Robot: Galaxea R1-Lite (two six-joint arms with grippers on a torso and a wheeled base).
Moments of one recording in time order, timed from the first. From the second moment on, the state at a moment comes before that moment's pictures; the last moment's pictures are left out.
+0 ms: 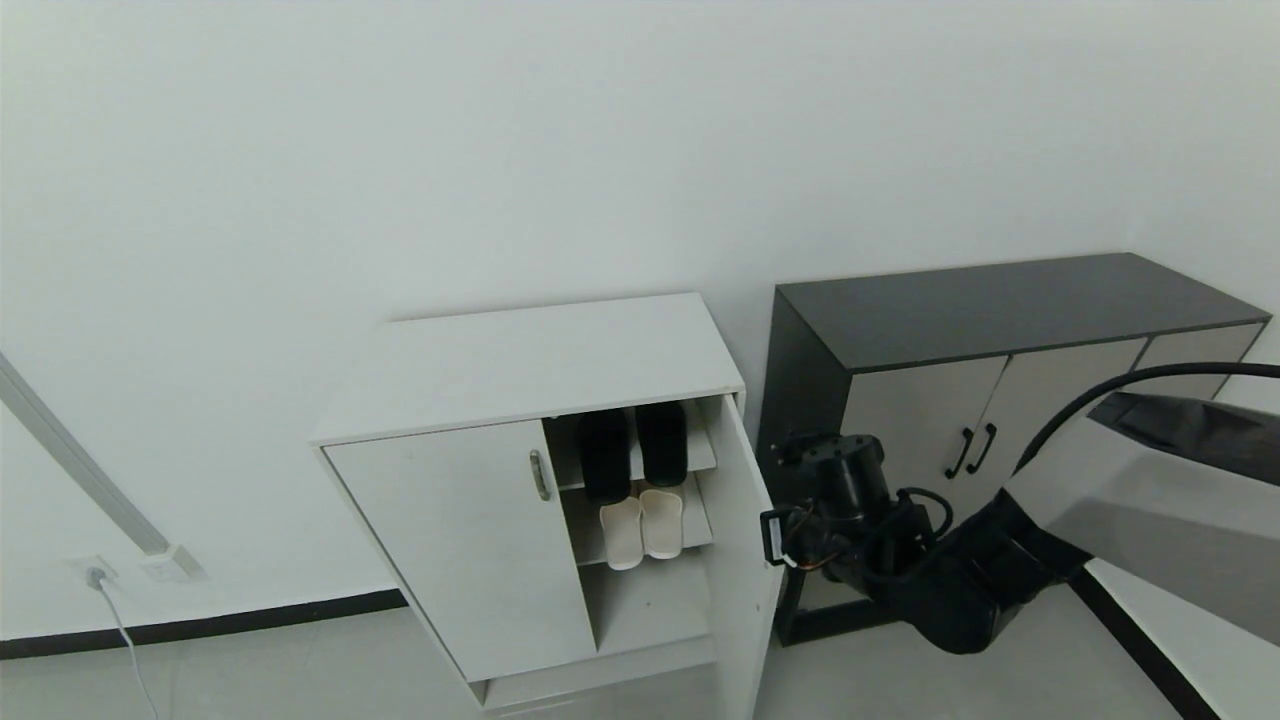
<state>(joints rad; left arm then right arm) 0.00 0.00 0.00 0.00 0.02 0.00 0.64 2.22 -1.00 -0.71 -0.28 0.21</state>
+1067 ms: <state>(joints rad) 0.00 0.00 0.00 0.00 0.02 0.00 0.77 2.07 -0.88 -0.73 -0.24 0.19</state>
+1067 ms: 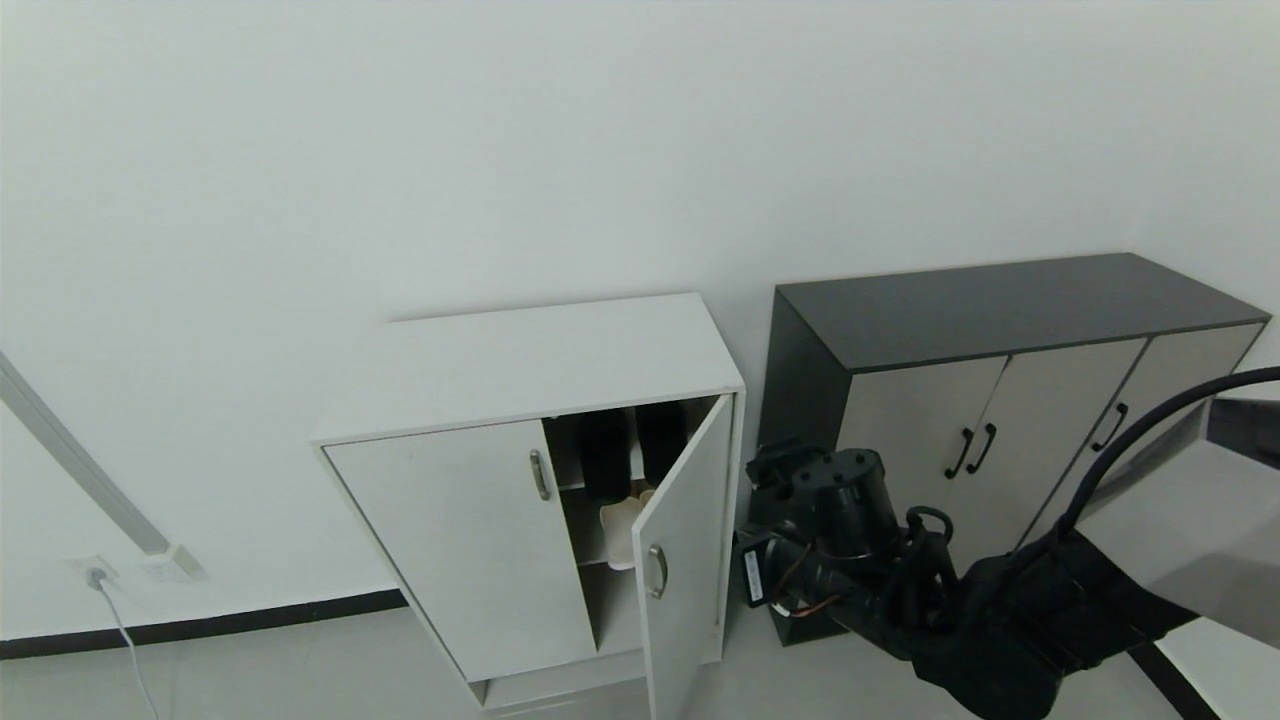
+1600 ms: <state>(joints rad) 0.00 0.00 0.00 0.00 0.02 0.00 0.76 2.07 -0.83 -0.81 -0.20 0.18</state>
